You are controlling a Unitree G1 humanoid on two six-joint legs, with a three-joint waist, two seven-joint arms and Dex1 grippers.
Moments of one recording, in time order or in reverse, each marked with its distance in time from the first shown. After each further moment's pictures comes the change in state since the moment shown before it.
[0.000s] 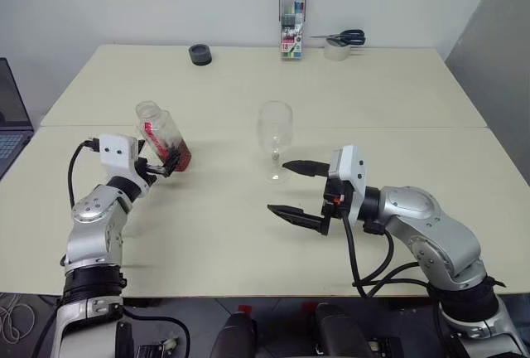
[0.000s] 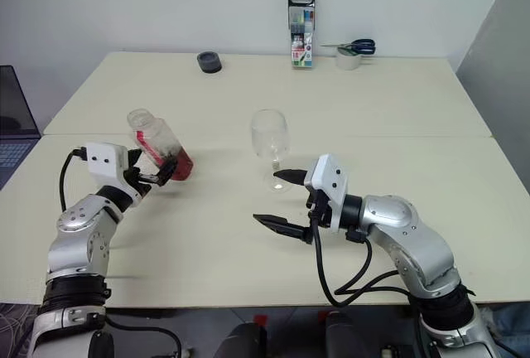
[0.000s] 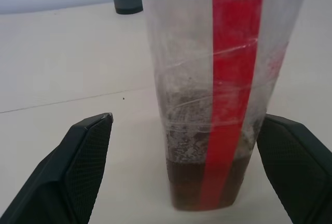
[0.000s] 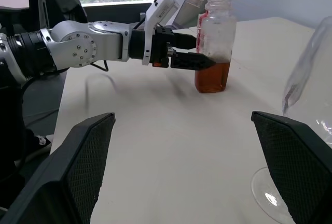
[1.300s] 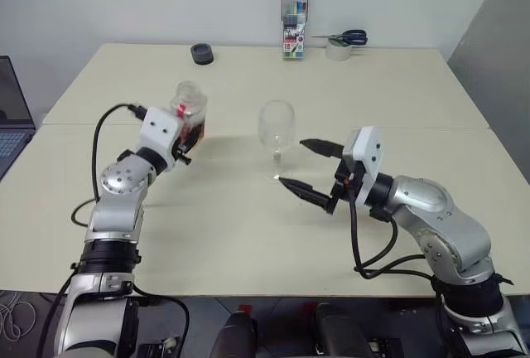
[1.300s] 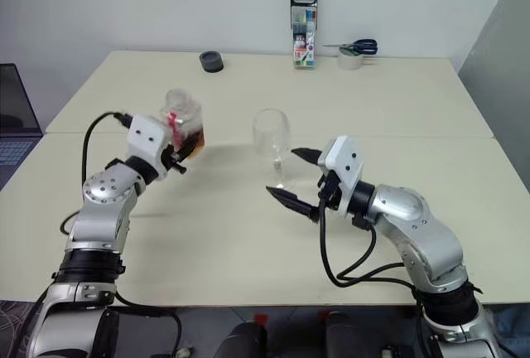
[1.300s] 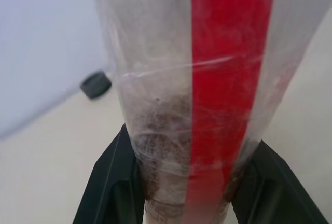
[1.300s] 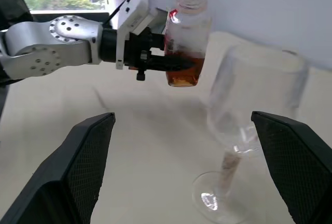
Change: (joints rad) left arm -0.173 0.030 -0.244 -0.090 0.275 -0.137 0.045; right arm -0.034 0.013 -0.094 -0.001 -0.016 -0.006 -0.143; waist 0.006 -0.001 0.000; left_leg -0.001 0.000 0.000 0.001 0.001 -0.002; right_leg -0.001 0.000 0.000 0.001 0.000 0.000
